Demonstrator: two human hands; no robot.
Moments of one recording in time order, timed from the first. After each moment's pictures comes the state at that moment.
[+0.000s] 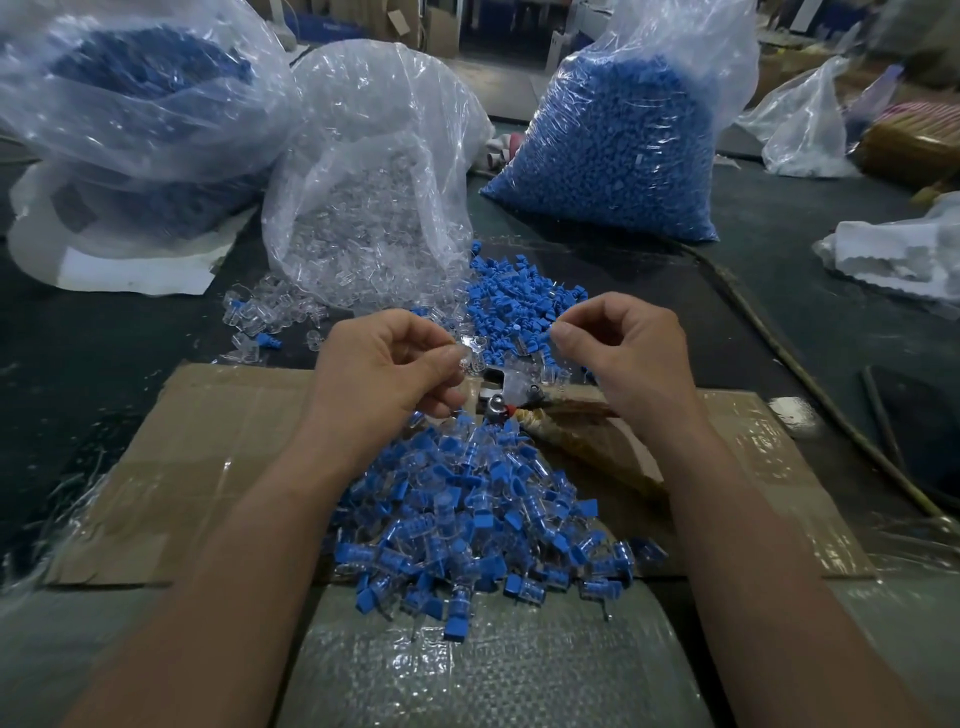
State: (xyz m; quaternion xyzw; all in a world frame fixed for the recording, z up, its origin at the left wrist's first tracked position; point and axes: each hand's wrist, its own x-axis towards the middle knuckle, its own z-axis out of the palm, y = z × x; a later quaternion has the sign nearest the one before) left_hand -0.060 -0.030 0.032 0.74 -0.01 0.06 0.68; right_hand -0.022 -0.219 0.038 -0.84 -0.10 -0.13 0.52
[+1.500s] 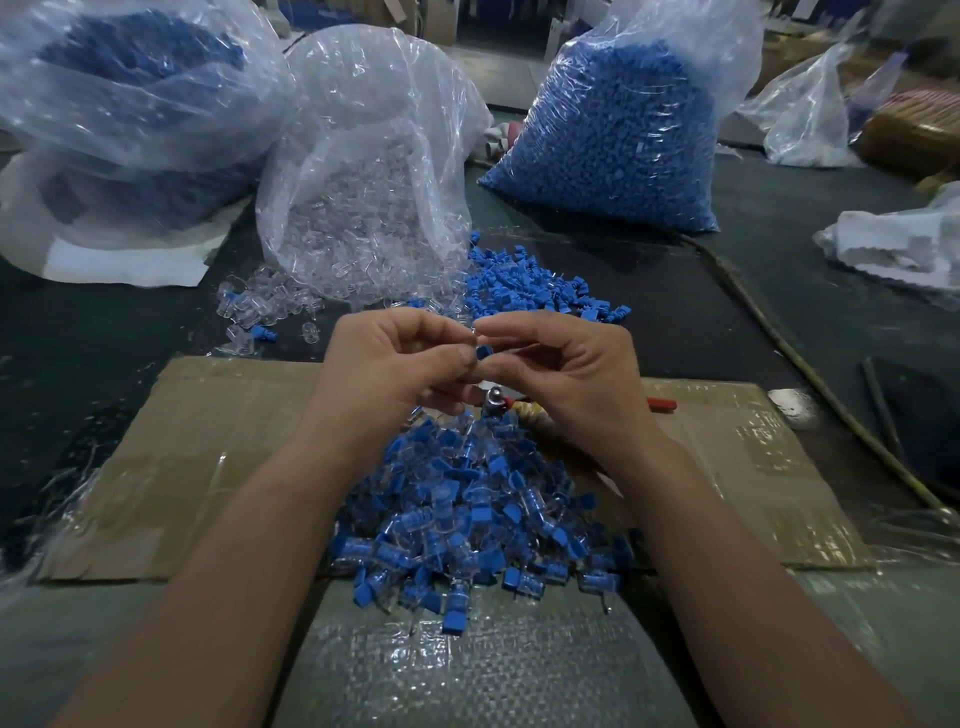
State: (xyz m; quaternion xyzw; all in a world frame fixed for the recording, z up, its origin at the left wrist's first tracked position) left_hand -0.066 -0.036 0.041 0.68 -0.03 0.02 0.73; right_hand -0.043 -0.191 0.033 -0.75 -0.30 -0.09 0.58
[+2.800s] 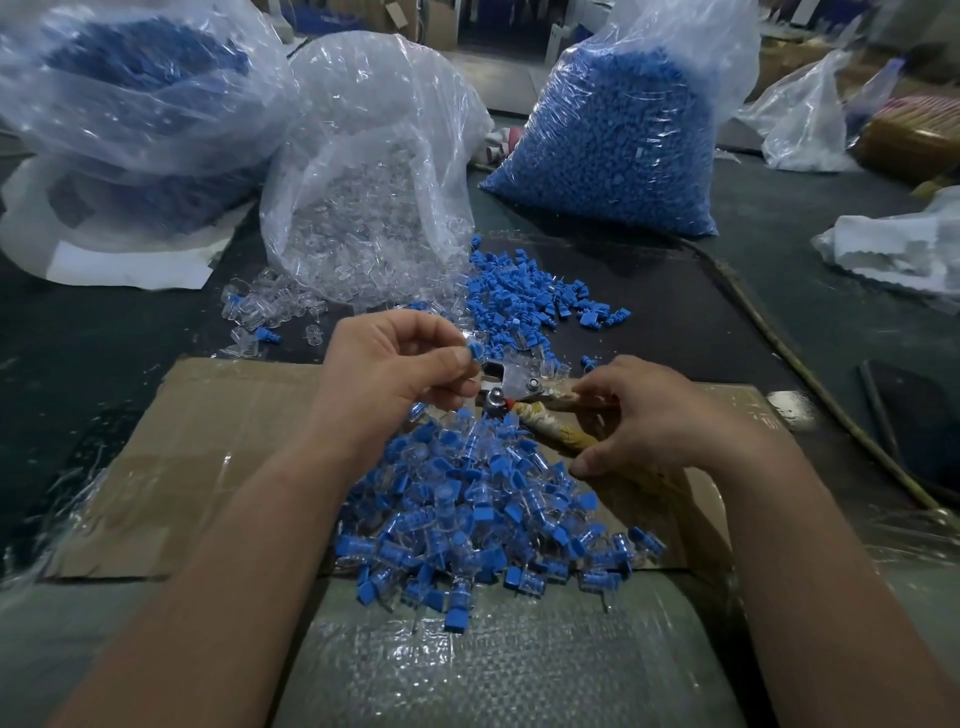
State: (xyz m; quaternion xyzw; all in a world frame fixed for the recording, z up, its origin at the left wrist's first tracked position) left_hand -0.063 -0.033 0.034 0.68 -0.03 0.02 0.73; right_hand -0.032 -0.250 0.041 -0.97 -0.08 0.17 0.15
